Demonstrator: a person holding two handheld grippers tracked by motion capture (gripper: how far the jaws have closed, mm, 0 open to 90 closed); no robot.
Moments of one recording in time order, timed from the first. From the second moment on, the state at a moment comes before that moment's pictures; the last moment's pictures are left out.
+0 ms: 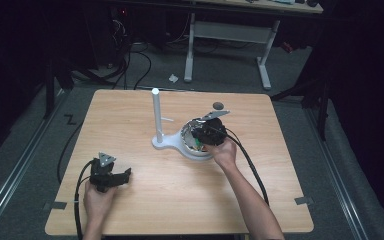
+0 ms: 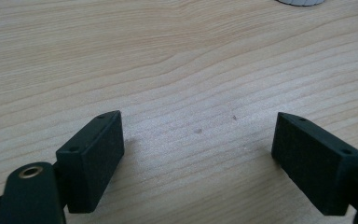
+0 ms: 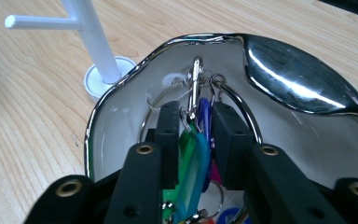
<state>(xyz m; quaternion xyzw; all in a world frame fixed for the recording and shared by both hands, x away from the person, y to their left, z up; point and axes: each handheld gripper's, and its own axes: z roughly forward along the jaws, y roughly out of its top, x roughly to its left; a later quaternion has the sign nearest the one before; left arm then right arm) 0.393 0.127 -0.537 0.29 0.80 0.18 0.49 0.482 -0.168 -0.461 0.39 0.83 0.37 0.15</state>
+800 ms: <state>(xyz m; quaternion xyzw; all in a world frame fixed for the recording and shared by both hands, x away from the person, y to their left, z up) 0.393 0.127 -0.537 0.28 0.80 0.18 0.49 0.464 -0.188 -0.433 0.39 0.81 0.40 0.16</state>
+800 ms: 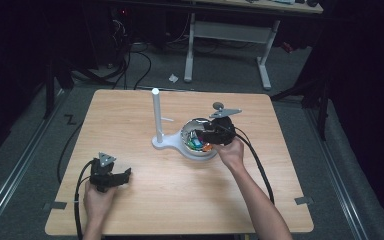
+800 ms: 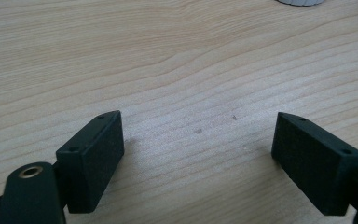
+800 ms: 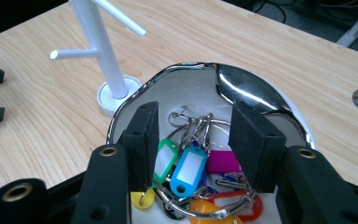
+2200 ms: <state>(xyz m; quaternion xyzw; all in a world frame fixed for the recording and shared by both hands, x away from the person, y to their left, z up) 0.393 0.127 -0.537 0.29 0.80 0.18 0.49 0.409 -0.276 -0.398 0.44 0.75 0.45 0.22</state>
